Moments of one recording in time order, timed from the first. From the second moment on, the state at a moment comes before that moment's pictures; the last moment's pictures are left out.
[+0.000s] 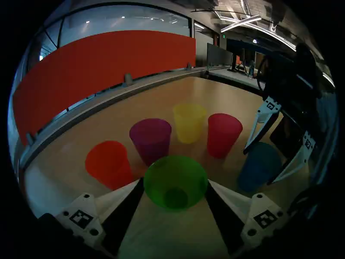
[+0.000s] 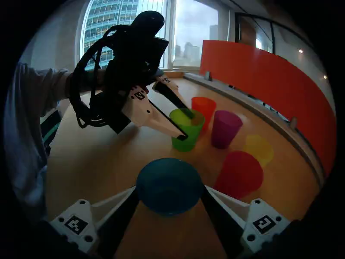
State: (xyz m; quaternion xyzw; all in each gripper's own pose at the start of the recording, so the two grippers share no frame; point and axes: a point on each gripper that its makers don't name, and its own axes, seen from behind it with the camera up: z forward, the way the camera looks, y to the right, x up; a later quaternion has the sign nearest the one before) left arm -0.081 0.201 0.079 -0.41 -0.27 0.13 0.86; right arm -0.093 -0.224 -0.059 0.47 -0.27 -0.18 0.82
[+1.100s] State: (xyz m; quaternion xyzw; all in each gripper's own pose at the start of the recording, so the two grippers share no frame) left arm -0.056 0.202 0.066 -0.42 -0.24 0.11 0.87; right arm -0.076 -0.229 -0.062 0.46 -0.25 -0.15 0.84
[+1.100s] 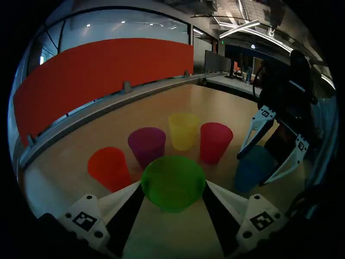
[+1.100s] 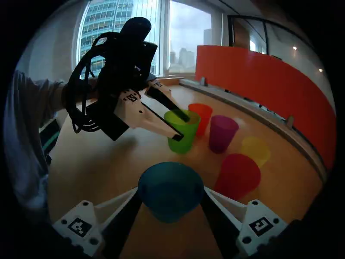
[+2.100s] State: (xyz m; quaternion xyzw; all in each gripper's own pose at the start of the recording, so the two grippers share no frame) left arm 0.062 0.195 0.020 -0.41 -0.12 0.07 0.90; right arm 0.058 -0.220 -0.055 0.43 -0.12 -0.10 0.89
